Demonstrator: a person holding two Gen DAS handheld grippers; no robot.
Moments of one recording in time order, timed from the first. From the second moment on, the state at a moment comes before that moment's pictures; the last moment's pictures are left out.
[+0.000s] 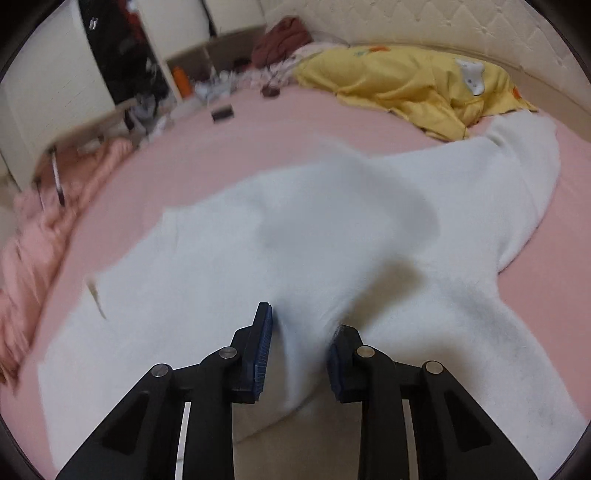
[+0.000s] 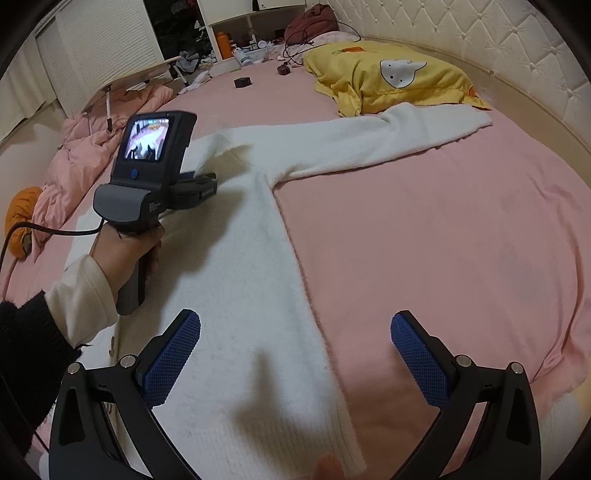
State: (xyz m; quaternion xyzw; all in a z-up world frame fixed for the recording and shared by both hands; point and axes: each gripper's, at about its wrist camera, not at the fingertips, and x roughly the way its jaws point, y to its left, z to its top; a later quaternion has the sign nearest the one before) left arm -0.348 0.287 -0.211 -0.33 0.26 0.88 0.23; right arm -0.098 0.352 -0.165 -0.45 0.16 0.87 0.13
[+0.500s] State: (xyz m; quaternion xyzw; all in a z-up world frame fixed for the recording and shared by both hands) left arm -0.336 0.051 -0.153 -0.36 -0.04 0.92 0.14; right arm -0.218 0.358 -0.137 -0.36 0.06 0.93 0.10
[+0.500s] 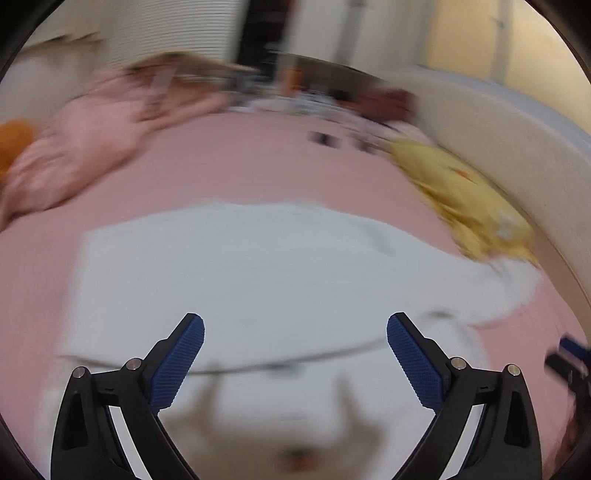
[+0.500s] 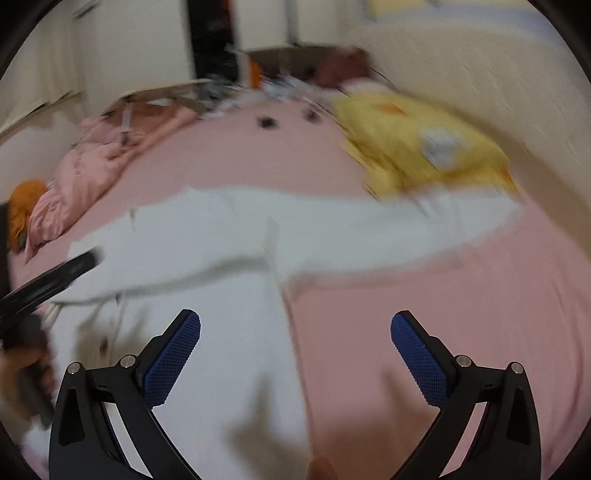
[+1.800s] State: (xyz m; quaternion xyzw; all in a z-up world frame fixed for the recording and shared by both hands) left arm -0.288 0.035 -0.209 -0.46 -0.05 0.89 0.06; right arm -0.198 0.691 -0.204 -0.28 0.50 0.80 0.21
